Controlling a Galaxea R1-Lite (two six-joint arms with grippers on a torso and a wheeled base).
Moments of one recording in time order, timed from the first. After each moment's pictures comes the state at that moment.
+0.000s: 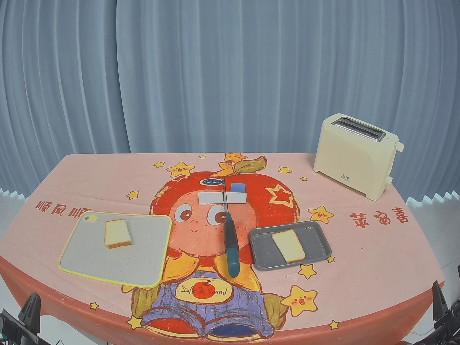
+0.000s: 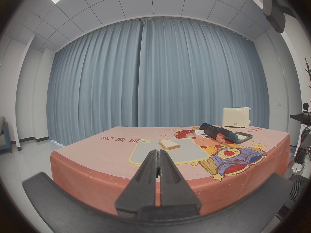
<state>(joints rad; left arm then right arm) 0.00 0.02 -0.02 -0.01 -0.01 0.01 0.00 0.02 -0.02 0.00 -0.01 0.02</state>
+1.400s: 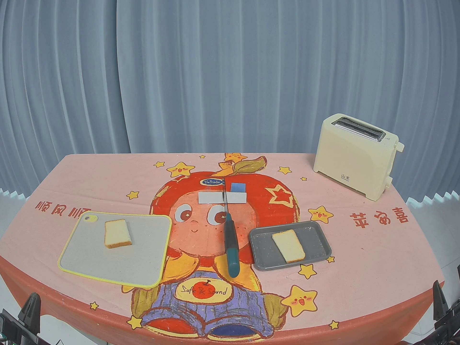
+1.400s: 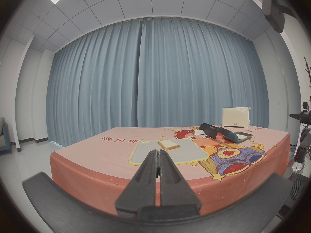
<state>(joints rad) 0.00 0.02 -0.02 -0.01 -0.02 0.01 0.00 0.02 -0.02 0.00 -0.01 0.04</state>
